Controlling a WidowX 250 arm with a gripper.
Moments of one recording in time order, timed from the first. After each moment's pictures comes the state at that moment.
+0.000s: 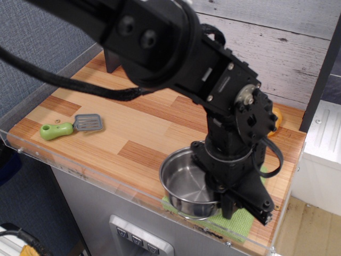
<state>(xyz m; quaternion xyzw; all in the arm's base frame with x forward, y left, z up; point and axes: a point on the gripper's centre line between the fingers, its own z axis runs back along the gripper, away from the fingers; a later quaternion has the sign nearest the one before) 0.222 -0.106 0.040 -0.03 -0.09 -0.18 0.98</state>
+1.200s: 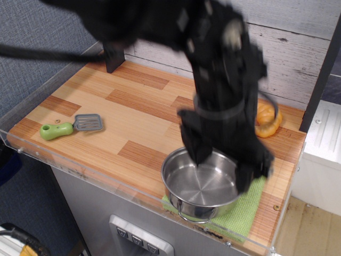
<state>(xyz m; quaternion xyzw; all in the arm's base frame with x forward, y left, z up) 0.234 -0.091 0.098 -0.04 -0.14 -0.12 0.98</state>
